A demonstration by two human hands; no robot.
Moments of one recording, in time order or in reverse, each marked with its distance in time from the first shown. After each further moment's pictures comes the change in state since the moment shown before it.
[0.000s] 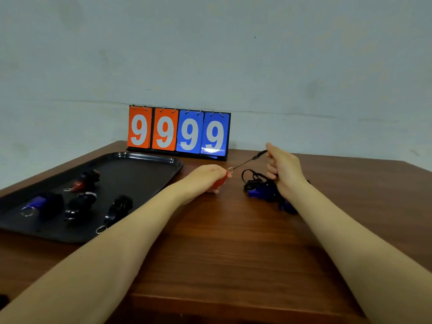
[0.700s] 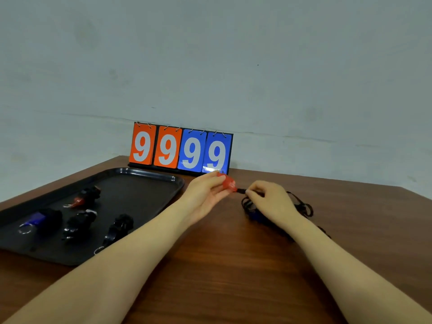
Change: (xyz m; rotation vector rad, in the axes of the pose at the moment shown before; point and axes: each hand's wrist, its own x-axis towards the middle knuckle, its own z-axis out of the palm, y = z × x) left_hand 0.001 0.005 -0.002 -1.060 0.045 0.055; right_hand -0.009 0.013 0.004 -1.094 -0.227 -0.471
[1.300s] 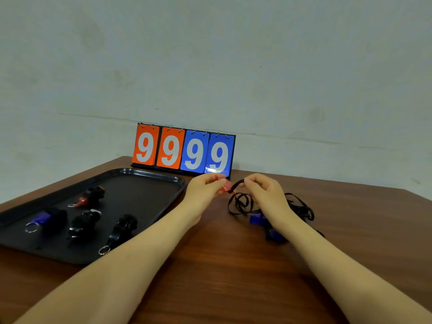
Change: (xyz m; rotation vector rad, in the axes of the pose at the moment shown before) left_hand 0.002 -0.006 -0.007 0.604 0.179 0.227; right_hand -0.007 -0.030 0.004 0.569 0.099 -0.010
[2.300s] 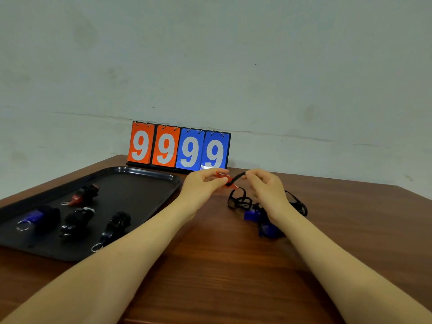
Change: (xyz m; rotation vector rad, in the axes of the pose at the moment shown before) left_hand -0.007 0.007 0.002 0.112 -0.068 0.118; right_hand 0.007 0.005 -0.008 0.073 0.097 0.148
